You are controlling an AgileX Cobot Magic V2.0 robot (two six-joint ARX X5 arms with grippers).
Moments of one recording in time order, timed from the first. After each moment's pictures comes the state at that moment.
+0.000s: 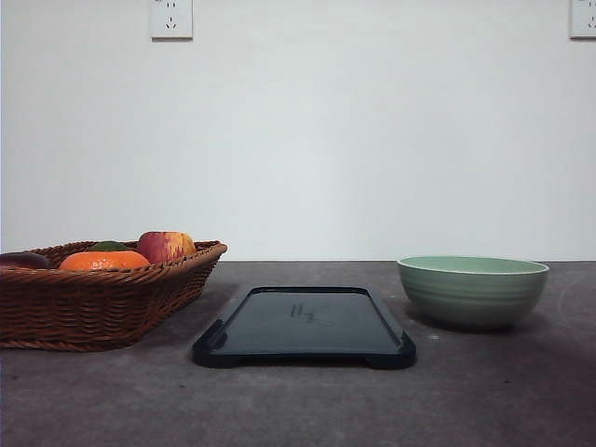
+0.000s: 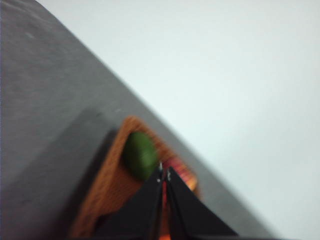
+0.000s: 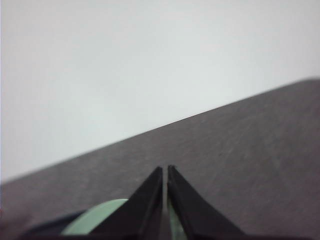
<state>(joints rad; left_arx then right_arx) -0.03 0.00 0.03 0.02 -0.02 -0.82 0.00 0.00 0.02 0.10 0.00 0.43</state>
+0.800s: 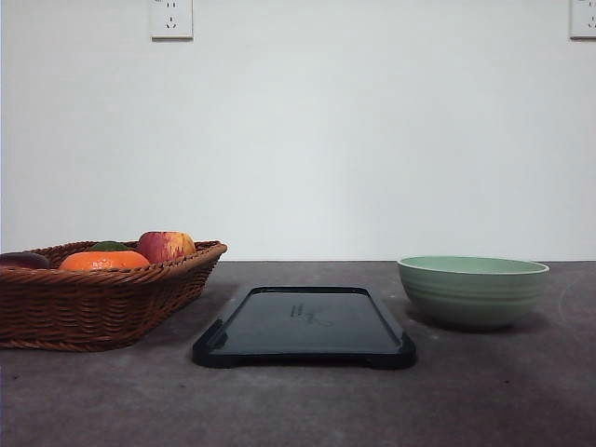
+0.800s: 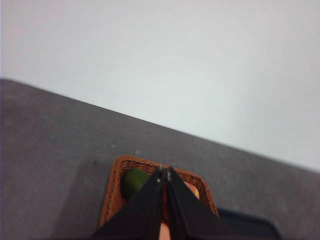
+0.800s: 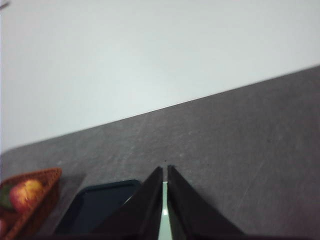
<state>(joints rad) -0.03 0.38 0.48 -0.11 0.08 -0.30 0.00 0.33 0.42 -0.14 -0.24 0.33</state>
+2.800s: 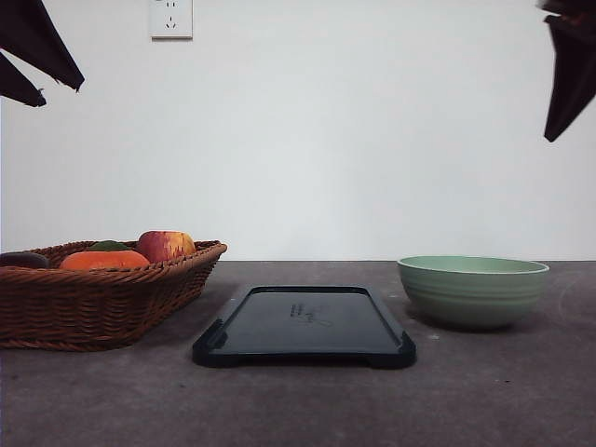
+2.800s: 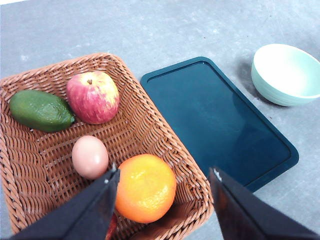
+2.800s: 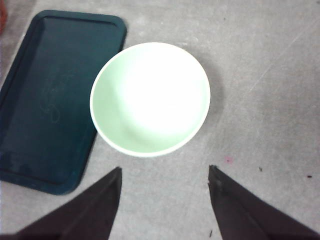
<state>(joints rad) -0.25 0.86 0.79 -0.48 0.29 0.09 0.22 1.09 0.96 -0.72 -0.10 0.18</state>
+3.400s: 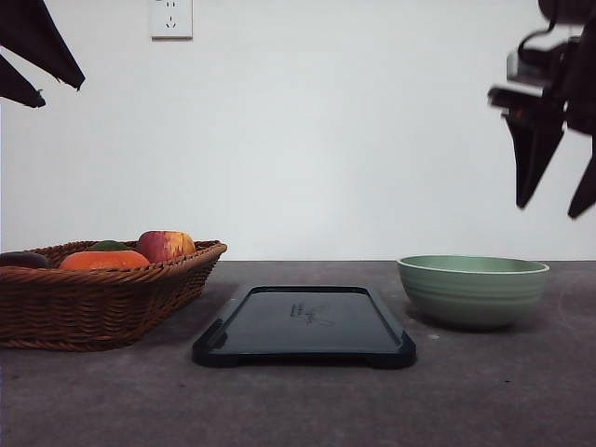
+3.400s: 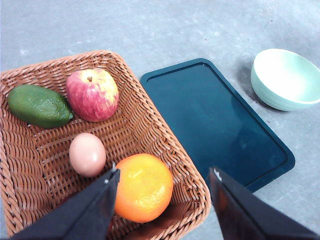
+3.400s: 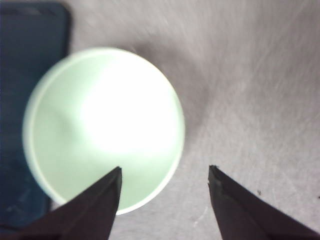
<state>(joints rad) -0.25 0.86 0.79 -0.48 0.29 0.06 0.12 1.52 1.17 -0.75 -0.16 0.18</state>
